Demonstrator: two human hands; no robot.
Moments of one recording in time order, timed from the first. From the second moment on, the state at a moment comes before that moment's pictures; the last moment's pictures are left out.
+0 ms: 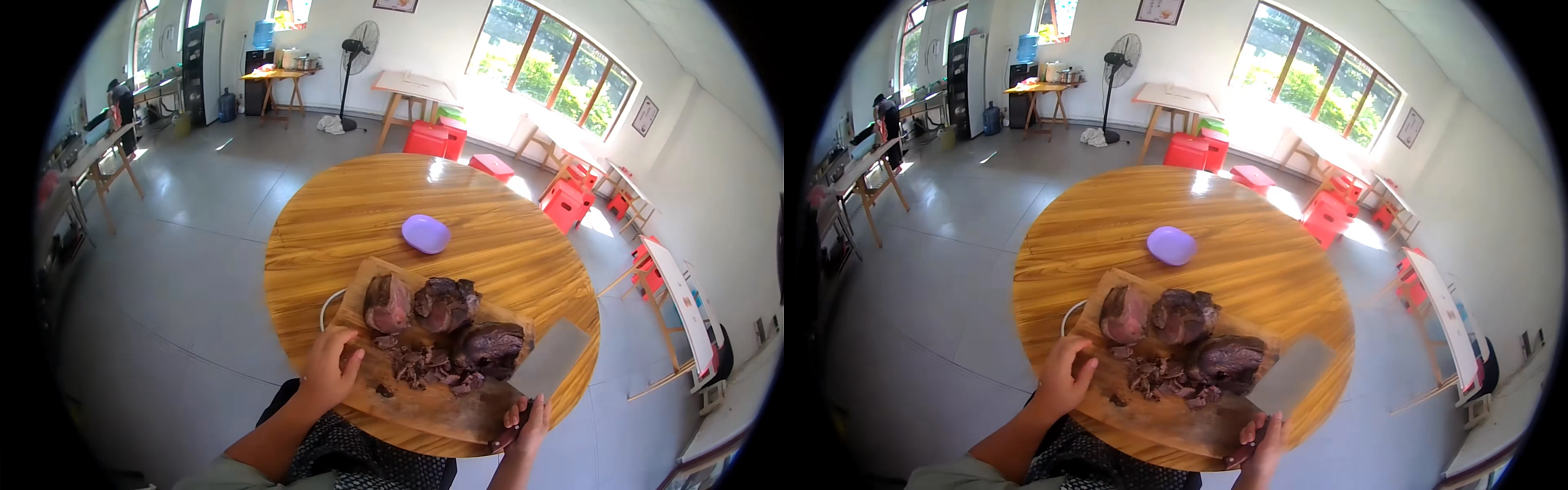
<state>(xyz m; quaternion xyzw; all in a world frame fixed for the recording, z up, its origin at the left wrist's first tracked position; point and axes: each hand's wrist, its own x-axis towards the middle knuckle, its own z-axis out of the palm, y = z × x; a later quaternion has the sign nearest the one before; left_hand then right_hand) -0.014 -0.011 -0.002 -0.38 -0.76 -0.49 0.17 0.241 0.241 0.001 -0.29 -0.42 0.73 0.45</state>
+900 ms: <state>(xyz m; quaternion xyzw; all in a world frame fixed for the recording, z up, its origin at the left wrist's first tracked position) 0.027 -0.011 0.024 -0.53 -0.72 -0.45 -0.04 0.244 0.238 0.006 -0.28 -0.42 0.74 0.45</state>
